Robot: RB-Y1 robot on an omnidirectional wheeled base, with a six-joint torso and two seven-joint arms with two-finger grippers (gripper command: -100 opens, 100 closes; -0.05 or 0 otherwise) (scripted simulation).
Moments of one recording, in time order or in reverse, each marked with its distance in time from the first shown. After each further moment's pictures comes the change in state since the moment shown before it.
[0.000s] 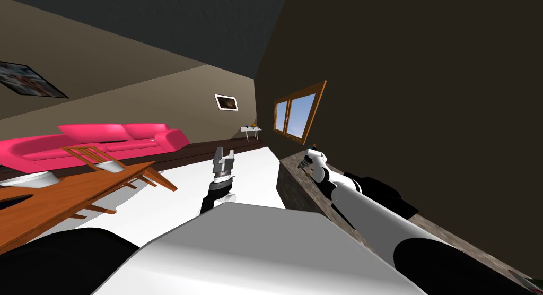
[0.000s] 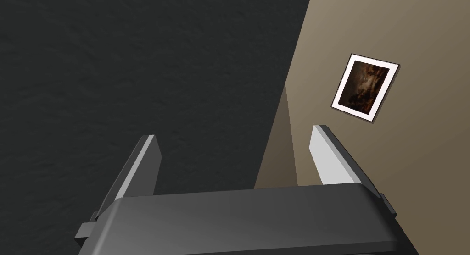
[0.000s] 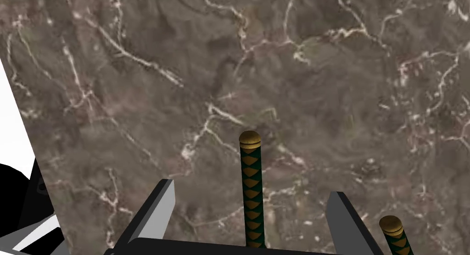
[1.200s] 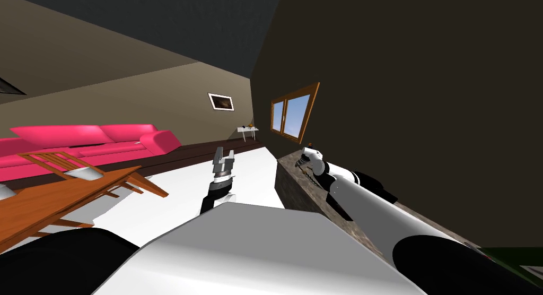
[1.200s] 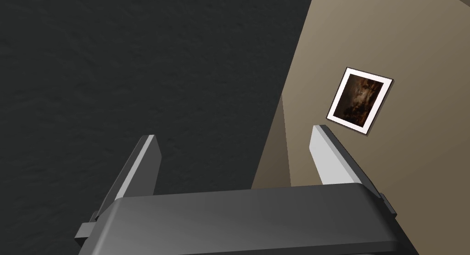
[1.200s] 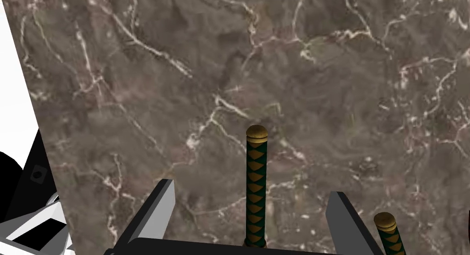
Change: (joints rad) left arm 0.000 0.000 0.000 0.000 0.000 0.000 0.000; right arm -0.127 -0.012 -0.013 0.225 0.039 -0.106 0.046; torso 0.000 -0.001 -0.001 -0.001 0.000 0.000
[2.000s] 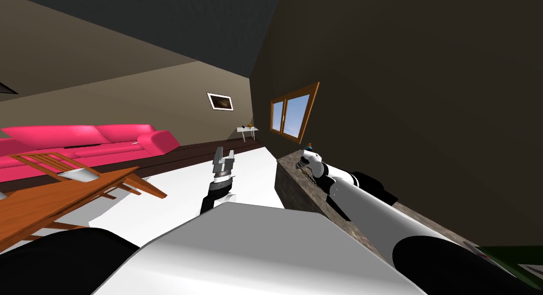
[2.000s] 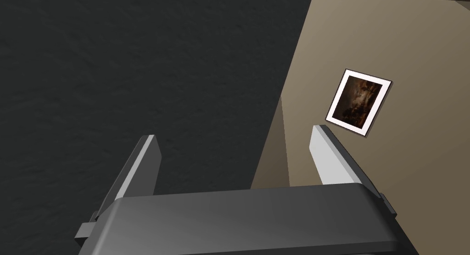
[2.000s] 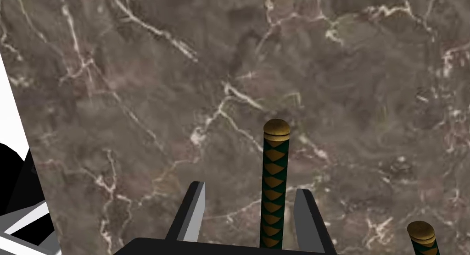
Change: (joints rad) left arm 0.000 0.000 0.000 0.000 0.000 0.000 0.000; right arm 0.039 0.015 0.005 0.017 -0.010 -0.033 0.014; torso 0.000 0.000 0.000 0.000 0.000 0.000
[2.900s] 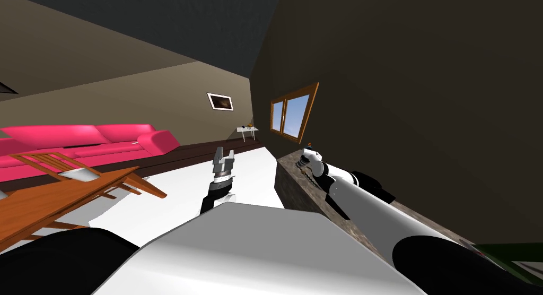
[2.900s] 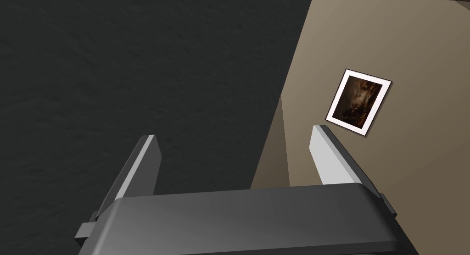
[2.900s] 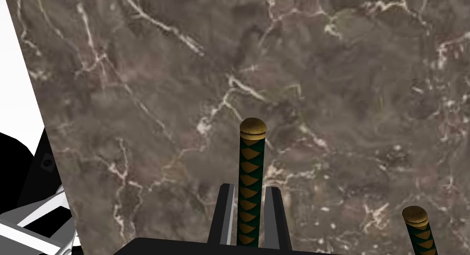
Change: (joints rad) left arm 0.000 0.000 0.000 0.000 0.000 0.000 0.000; right arm -0.015 -0.001 -0.006 -0.024 0.009 0.058 -0.009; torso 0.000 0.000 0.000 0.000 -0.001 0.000
